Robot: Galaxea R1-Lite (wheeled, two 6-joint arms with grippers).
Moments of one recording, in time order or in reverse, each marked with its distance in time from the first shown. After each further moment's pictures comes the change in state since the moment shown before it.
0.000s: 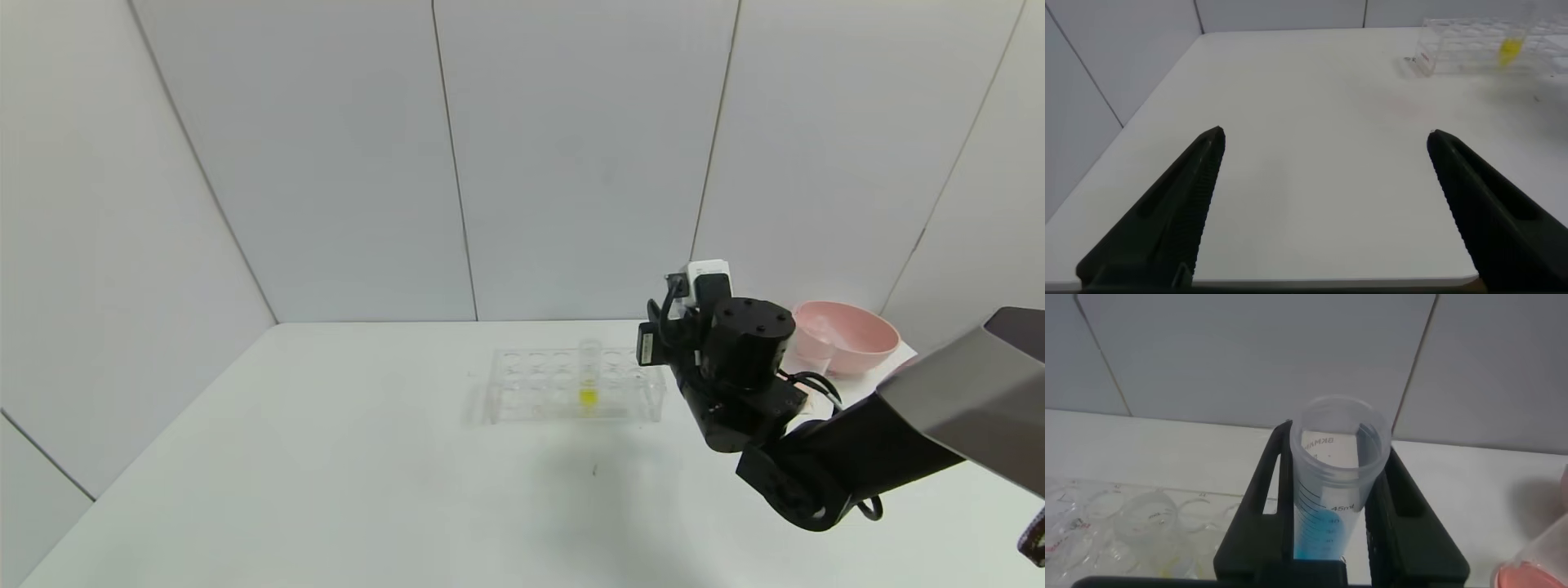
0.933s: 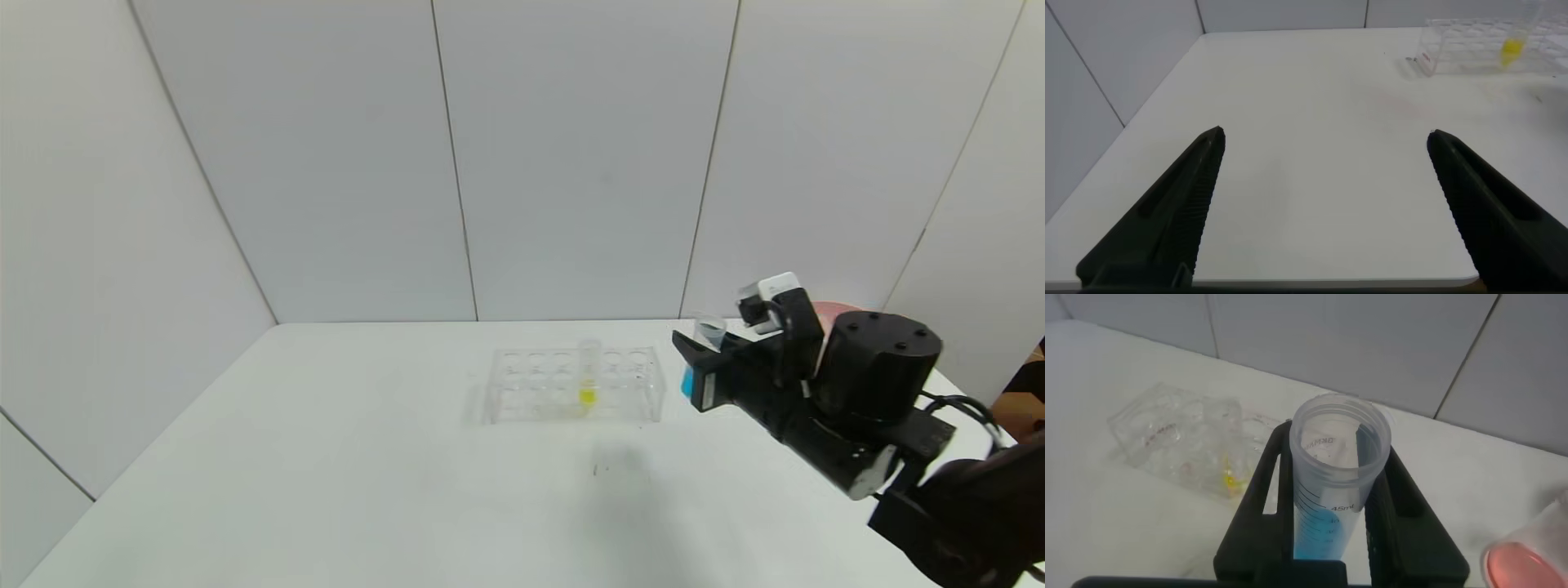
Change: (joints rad) left arm 0.000 0.000 0.000 0.001 0.000 0.000; right arm -0.084 -0.262 0.346 0.002 0.395 0.007
